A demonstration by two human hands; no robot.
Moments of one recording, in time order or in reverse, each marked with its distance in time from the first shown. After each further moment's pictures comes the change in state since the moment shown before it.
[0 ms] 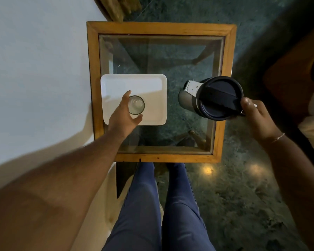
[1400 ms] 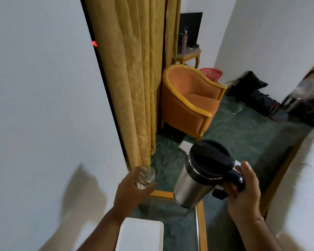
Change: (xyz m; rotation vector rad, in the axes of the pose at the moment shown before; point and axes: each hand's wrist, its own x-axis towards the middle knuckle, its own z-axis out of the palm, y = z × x) left_hand -0.148 0.255 -0.358 -0.446 0.457 0.407; right_hand -0.151 -0.443 -0.071 0.697 0.457 -0.581
